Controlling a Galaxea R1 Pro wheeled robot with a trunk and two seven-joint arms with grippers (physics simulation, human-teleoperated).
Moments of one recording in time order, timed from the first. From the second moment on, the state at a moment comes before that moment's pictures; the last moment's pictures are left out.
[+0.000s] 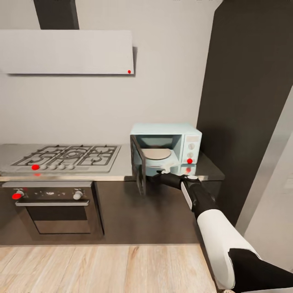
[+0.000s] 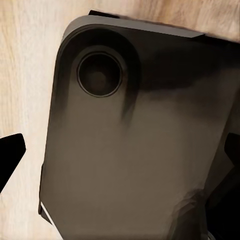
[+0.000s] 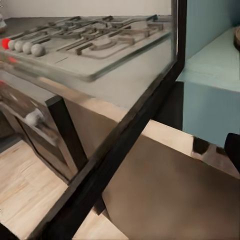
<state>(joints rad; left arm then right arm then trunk) 0.00 -0.02 0.02 -0.04 0.19 -0.05 0.00 -0.94 0.16 -0.12 -0.69 0.21 0.29 0.74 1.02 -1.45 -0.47</state>
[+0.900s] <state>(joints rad) 0.00 -0.02 0.01 -0.04 0.19 -0.05 -0.01 -0.94 0.15 -0.12 -0.70 0.21 0.28 0.74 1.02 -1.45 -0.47</state>
